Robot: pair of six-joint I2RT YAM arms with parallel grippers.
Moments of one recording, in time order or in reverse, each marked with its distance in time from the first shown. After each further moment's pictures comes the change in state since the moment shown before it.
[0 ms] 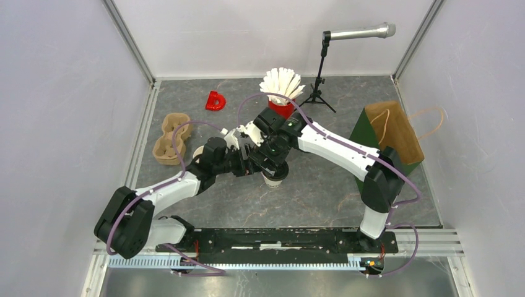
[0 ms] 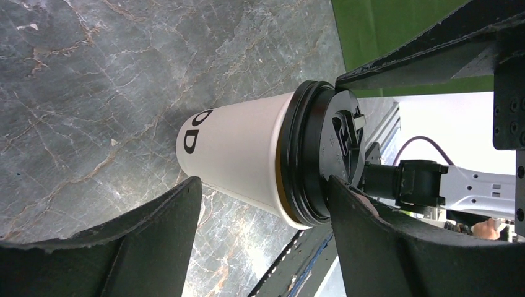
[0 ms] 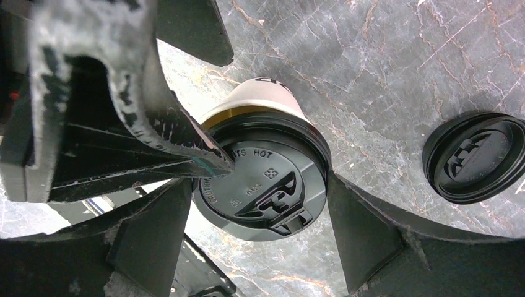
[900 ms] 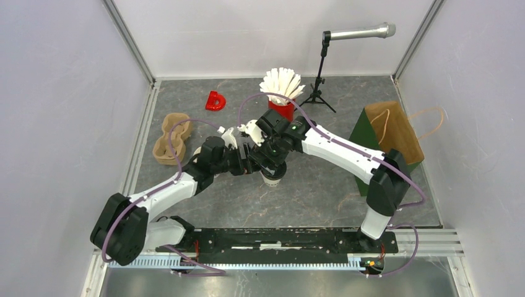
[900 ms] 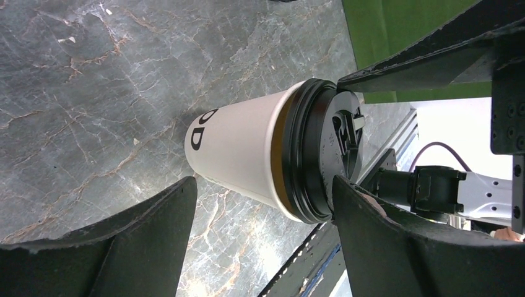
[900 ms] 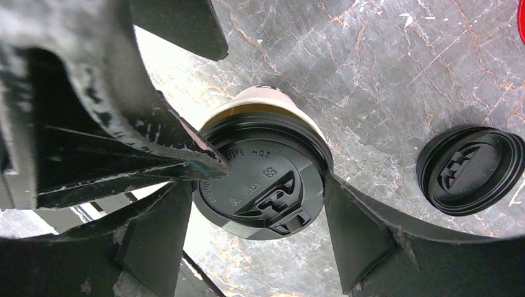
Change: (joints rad) left arm 0.000 -0.052 0.021 -0.091 -0.060 0.055; right arm 0.000 -0.047 -0.075 0.105 0.001 0.000
